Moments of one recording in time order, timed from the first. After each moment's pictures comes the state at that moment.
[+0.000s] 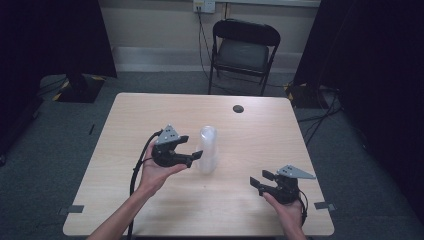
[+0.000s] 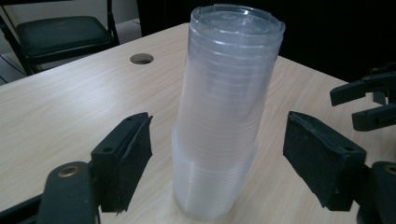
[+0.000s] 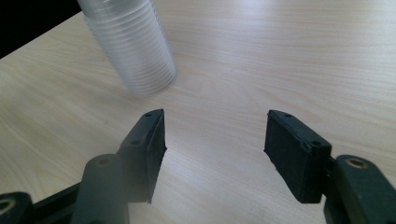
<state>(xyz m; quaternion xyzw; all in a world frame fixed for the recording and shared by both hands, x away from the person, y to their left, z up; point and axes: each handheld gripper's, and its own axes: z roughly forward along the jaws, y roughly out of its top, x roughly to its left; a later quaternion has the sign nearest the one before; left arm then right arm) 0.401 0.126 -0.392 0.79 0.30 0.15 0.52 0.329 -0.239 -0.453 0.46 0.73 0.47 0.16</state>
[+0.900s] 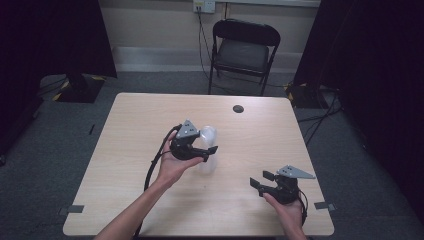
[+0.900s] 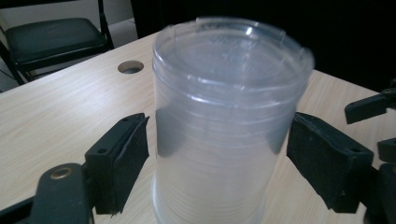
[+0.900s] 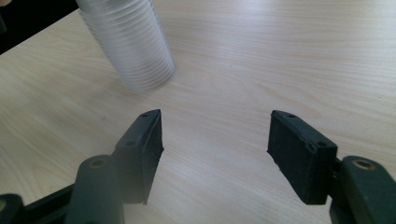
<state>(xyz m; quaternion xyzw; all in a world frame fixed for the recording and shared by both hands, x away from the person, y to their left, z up) 0.426 0.083 -0.400 0.80 0.29 0.15 0.51 0.331 -0.240 -0.456 0.46 0.74 0.47 0.15</state>
